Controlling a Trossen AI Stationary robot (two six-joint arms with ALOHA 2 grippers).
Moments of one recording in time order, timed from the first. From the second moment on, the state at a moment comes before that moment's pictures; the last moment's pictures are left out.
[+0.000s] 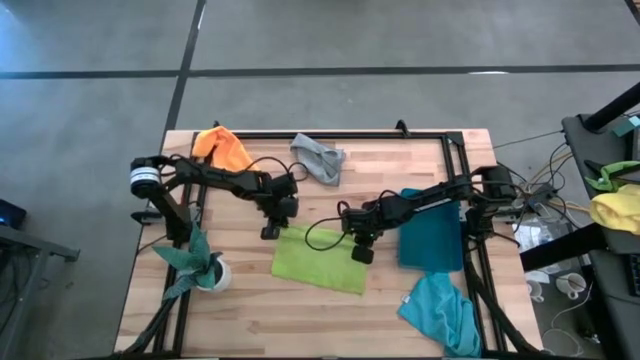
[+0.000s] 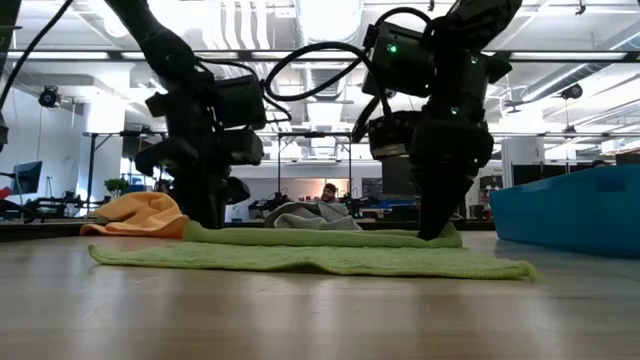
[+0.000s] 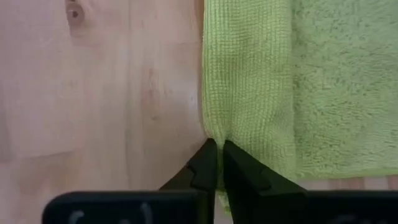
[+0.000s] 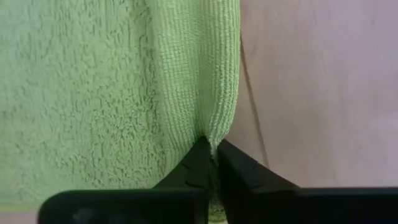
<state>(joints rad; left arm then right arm) 0.25 1.65 0.82 -0.42 0.29 0.34 0.06 1.82 1.05 -0.53 -0.03 0.28</state>
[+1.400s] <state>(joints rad) 0.00 1.43 0.53 0.19 -0.54 0.53 0.33 1.86 1.07 -0.70 0.80 0.34</state>
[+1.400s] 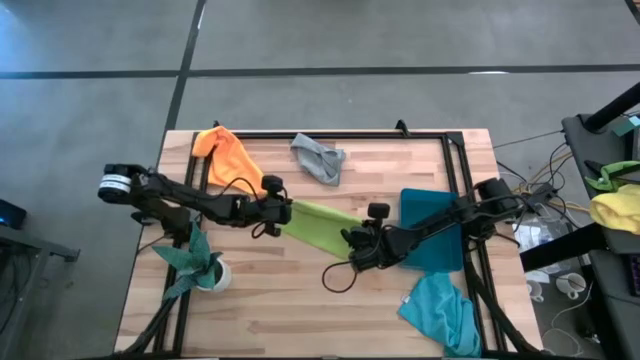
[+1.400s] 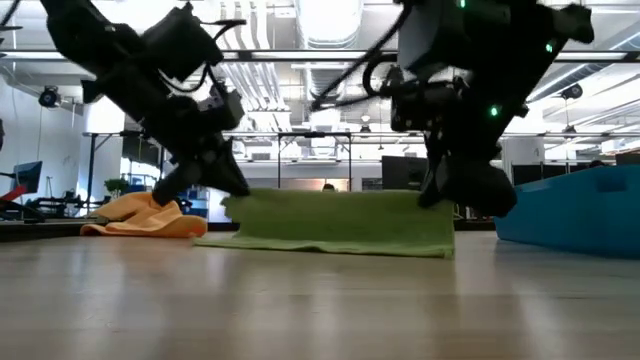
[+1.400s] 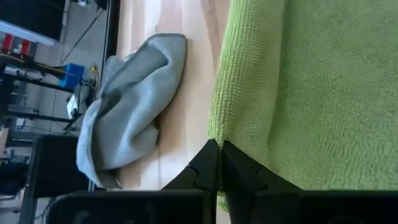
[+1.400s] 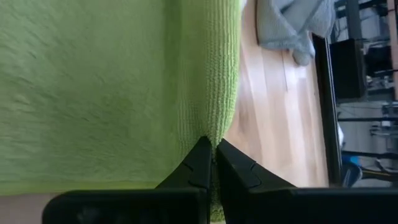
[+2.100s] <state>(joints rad) 0.08 1.83 0.53 0.89 -0.66 0.86 0.32 1.89 1.06 -0.72 0.72 0.34</state>
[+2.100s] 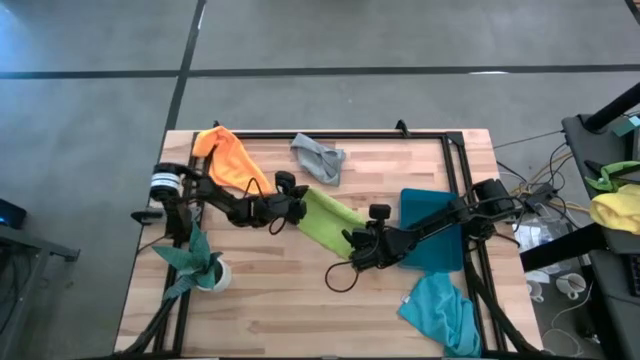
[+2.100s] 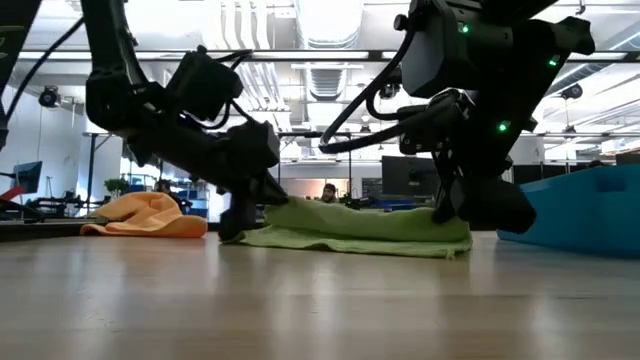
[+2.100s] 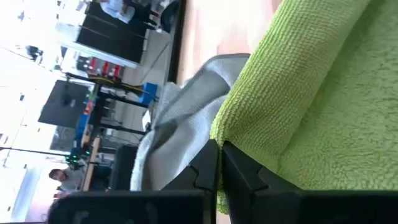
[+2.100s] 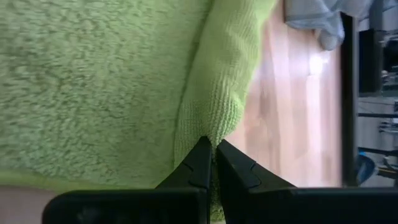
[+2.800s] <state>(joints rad) 0.10 1.69 0.54 0.51 -0.49 0.76 0.32 1.89 1.12 -0.72 0.62 0.35</state>
